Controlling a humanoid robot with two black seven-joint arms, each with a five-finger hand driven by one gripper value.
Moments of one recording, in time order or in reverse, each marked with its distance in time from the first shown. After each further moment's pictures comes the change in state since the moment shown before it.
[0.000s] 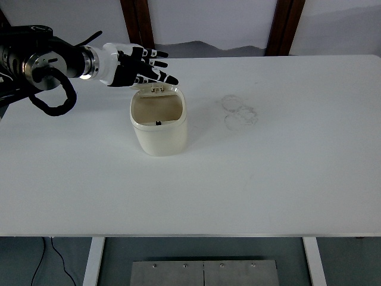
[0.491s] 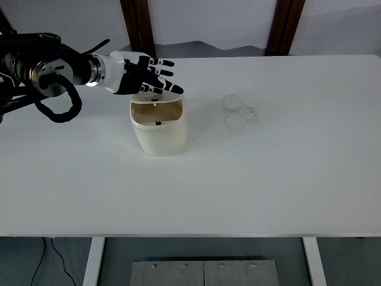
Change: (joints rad) left arm 0.015 -0.016 0.009 -0.027 0.000 0.003 0.000; right arm 0.000 0.000 0.000 0.000 0.000 0.001 0.001
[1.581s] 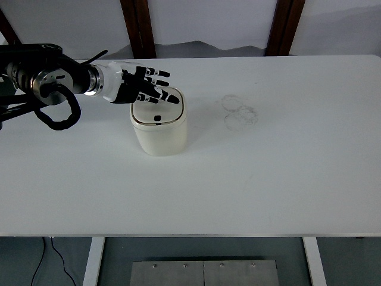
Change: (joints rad) left arm 0.016 0.001 0.024 -0.001 0.001 0.005 0.000; right arm 0.000 0.000 0.000 0.000 0.000 0.000 0.000
